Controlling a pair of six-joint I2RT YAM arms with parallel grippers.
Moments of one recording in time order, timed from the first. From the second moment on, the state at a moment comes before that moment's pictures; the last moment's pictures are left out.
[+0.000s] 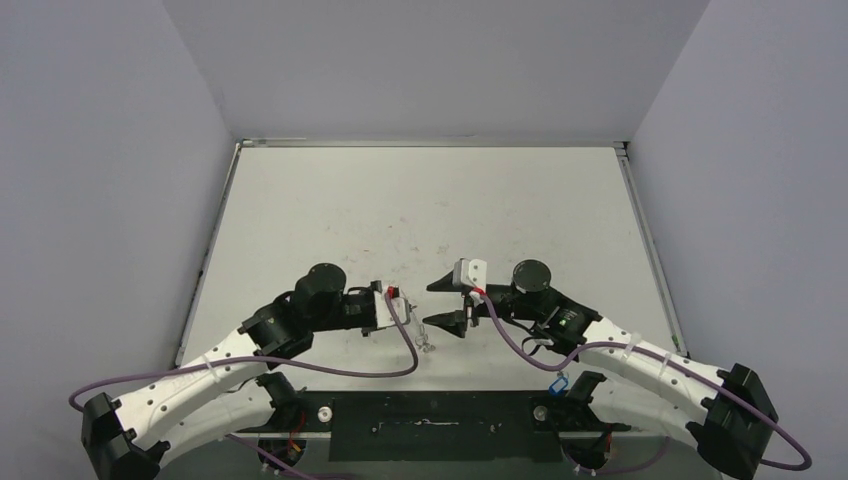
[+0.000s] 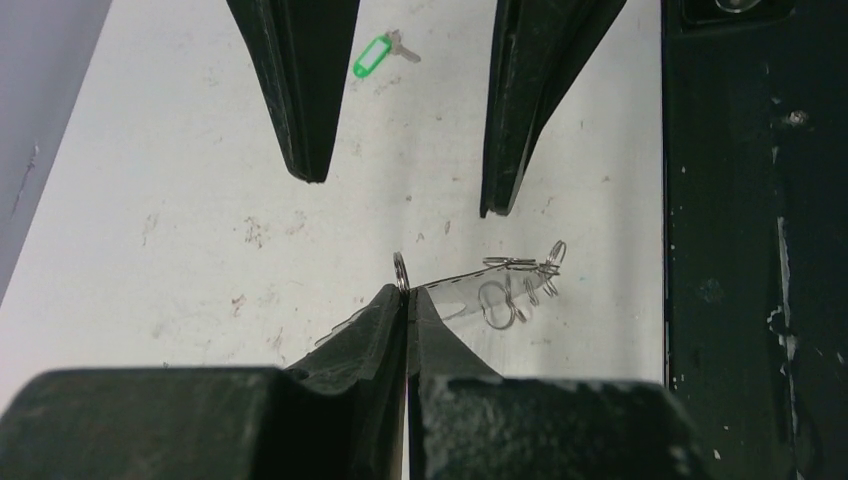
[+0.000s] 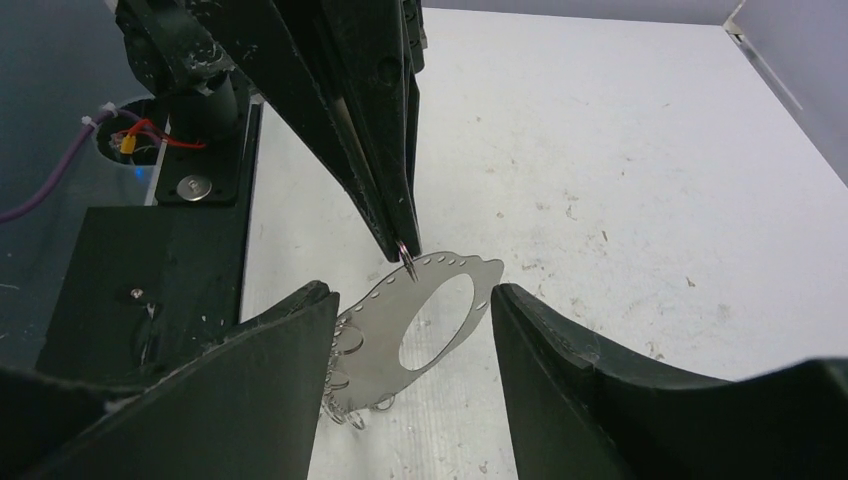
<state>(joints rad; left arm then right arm) -0.88 0.80 0.62 -0.18 0.40 0.47 0.85 0.98 0.57 0.25 -0.60 -0.22</state>
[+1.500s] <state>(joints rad) -0.88 0.99 0.73 -0.28 0.45 0.58 0.85 0.68 0.35 0.26 -0.49 -0.17</state>
